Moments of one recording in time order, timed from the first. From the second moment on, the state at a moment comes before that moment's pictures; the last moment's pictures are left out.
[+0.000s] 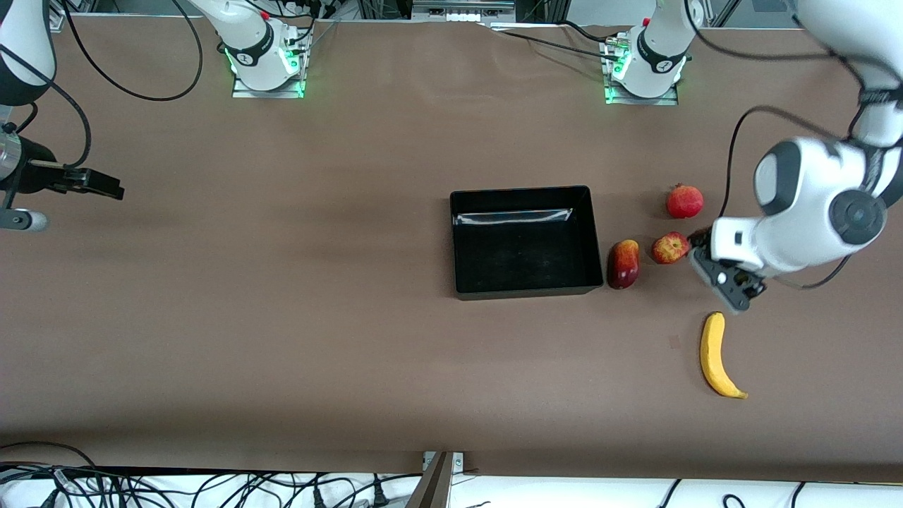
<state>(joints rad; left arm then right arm) 0.08 0.27 -0.12 -1.83 0.01 1.99 0.87 0.00 0.10 -0.08 -1.69 -0.04 1.58 -0.01</state>
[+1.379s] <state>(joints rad) 0.06 -0.23 -0.10 -1.86 0.01 1.61 0.02 0.79 0.71 -0.02 -1.49 0.20 2.29 0.60</state>
